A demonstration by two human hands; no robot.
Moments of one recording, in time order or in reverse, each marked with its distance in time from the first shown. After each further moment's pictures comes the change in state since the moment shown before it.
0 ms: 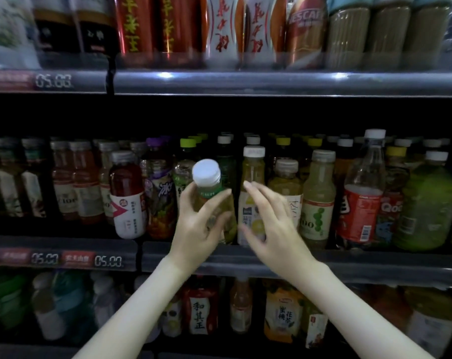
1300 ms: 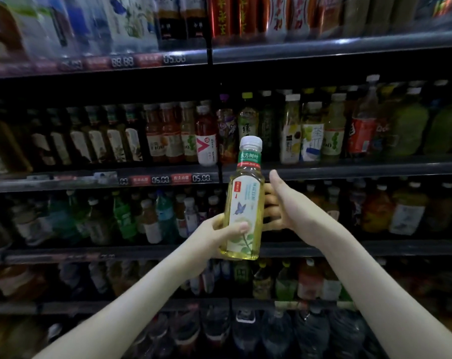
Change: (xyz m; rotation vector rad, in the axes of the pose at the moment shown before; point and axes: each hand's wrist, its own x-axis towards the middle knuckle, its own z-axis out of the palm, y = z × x) left_hand -0.128 0.112 -0.278 -0.845 -0.759 -1.083; right_hand -0.069 -0.280 -0.041 0.962 -0.367 1.044
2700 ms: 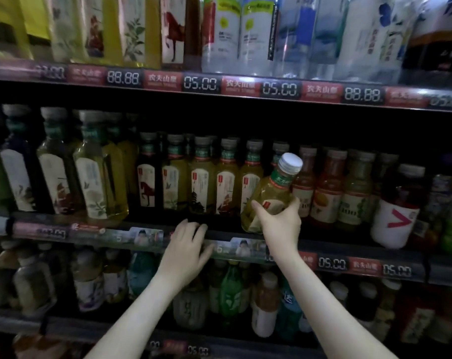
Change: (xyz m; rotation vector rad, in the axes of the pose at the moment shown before) left_hand 0.087 -0.092 -0.531 1.329 0.682 0.472; right_hand 0.372 -0.039 0.381 -0.105 0.661 -0.372
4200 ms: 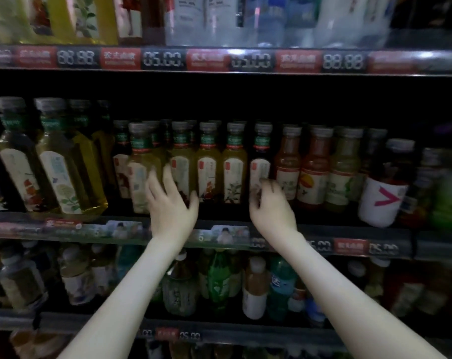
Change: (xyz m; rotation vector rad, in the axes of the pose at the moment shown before) left_hand 0.053 0.044 -0.032 -0.200 0.230 -0.428; right_hand 0.030 0.021 -0.029 -0.714 -0.238 -0.333
